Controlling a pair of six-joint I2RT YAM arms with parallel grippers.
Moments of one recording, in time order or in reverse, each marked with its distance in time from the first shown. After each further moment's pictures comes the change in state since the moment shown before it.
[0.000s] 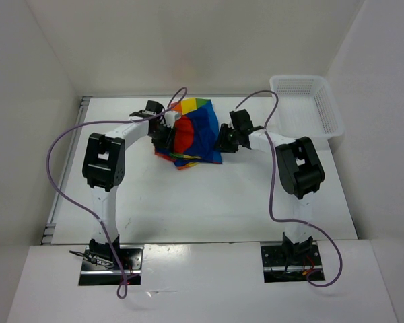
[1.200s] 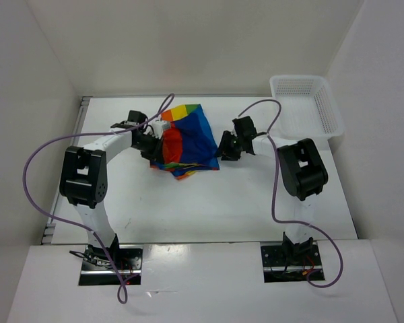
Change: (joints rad) left arm 0.087 -0.289 -0.347 0.030 0.213 0.116; right arm -0.023 -0.033 -0.121 0.056 -0.082 0.048
